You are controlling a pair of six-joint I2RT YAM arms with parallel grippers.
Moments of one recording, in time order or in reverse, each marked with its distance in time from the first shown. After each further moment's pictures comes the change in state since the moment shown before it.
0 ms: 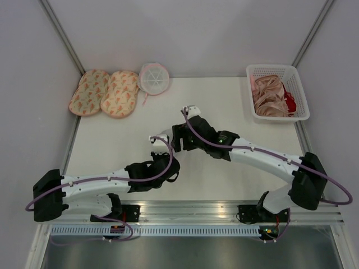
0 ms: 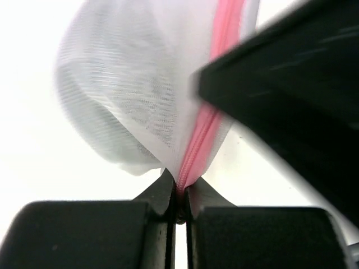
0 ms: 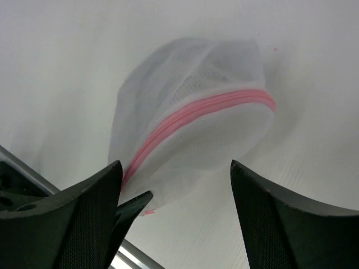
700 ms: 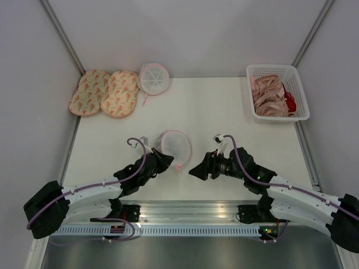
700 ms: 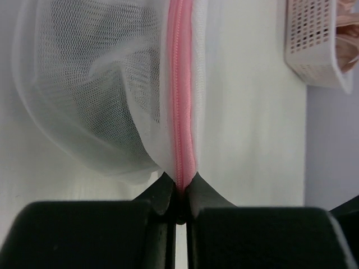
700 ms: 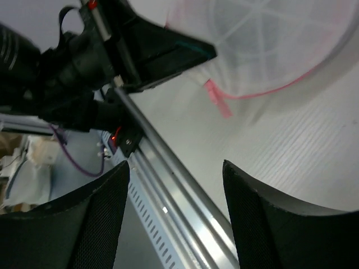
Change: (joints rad) left arm 0.204 -0.160 -0.367 0.472 0.282 -0.250; right arm -0.063 -0.643 -0.711 0.384 -0.331 0.176
